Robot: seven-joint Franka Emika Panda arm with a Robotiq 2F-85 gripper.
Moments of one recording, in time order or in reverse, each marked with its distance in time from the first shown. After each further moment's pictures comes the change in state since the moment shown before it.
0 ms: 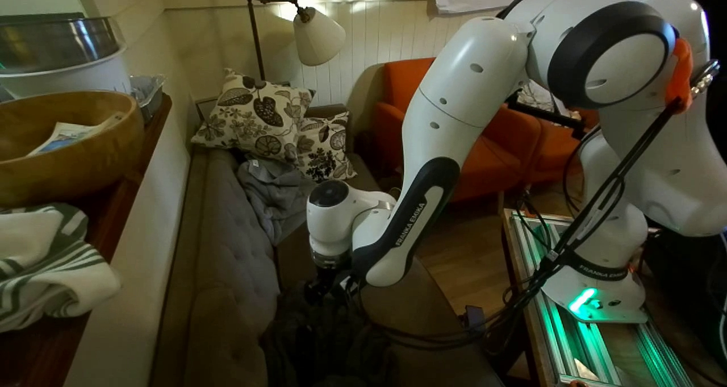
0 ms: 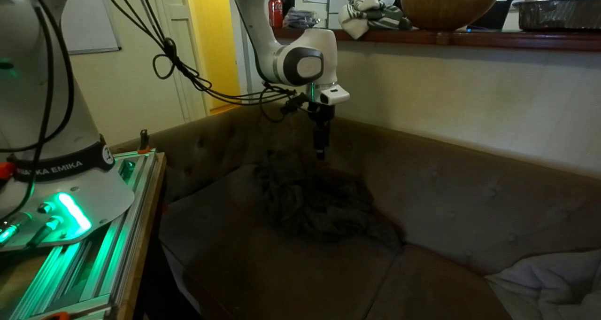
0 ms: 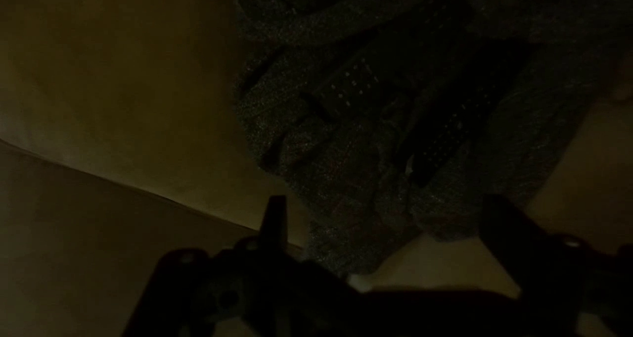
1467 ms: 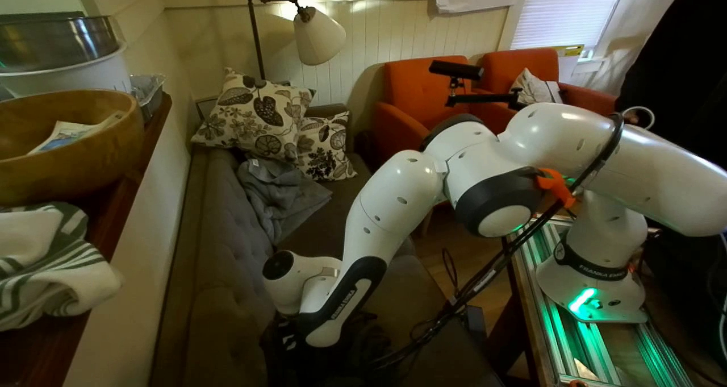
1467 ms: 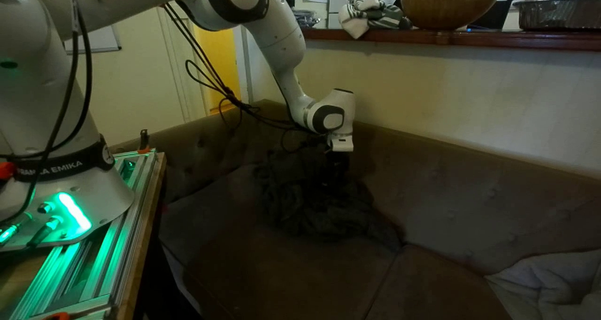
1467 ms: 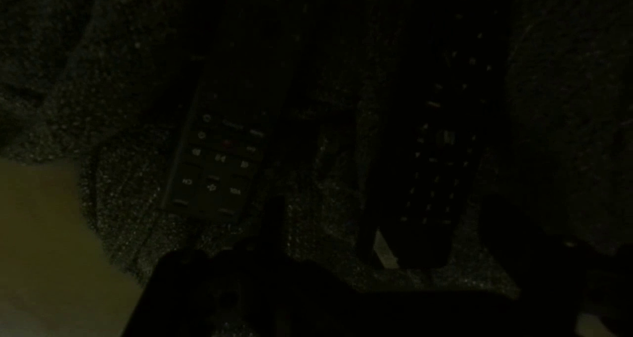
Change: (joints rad) arm 0.036 0.628 -0.018 0.716 0.148 -0.232 0.440
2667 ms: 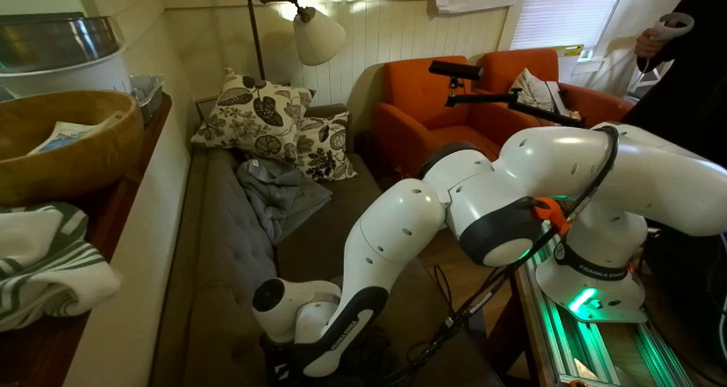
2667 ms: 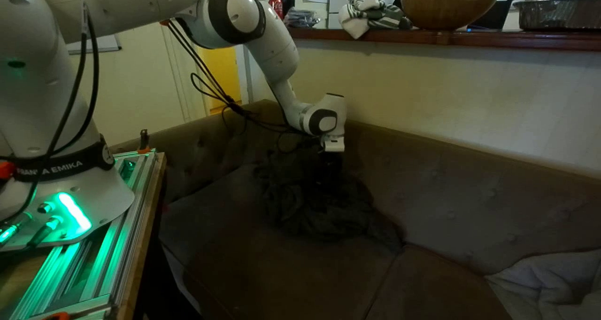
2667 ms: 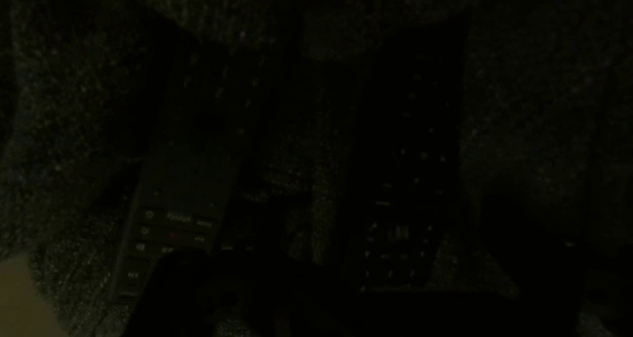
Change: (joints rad) arm 0.068 0.113 -0.007 0.153 -0.005 -0.044 0.096
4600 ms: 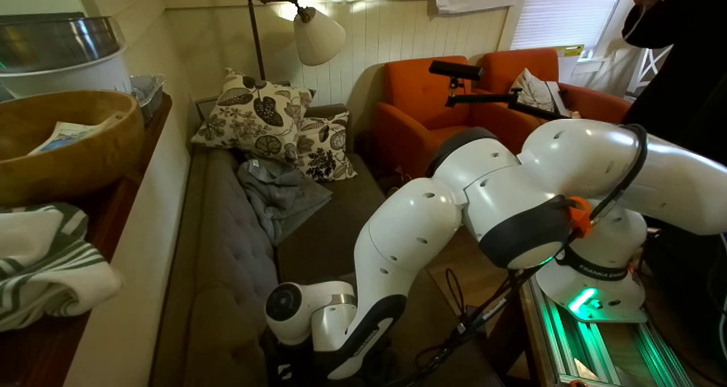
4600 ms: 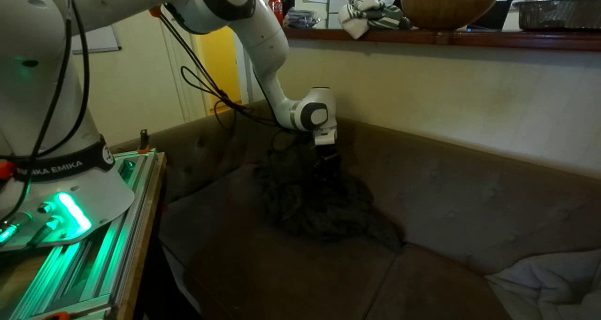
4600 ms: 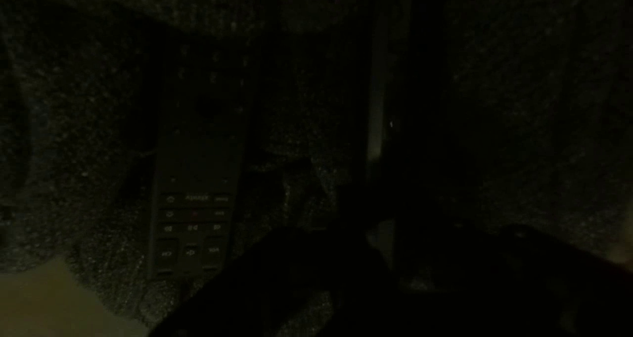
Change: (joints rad) arm 0.116 -0.110 -0.100 -0.213 -0.058 0.168 0.241
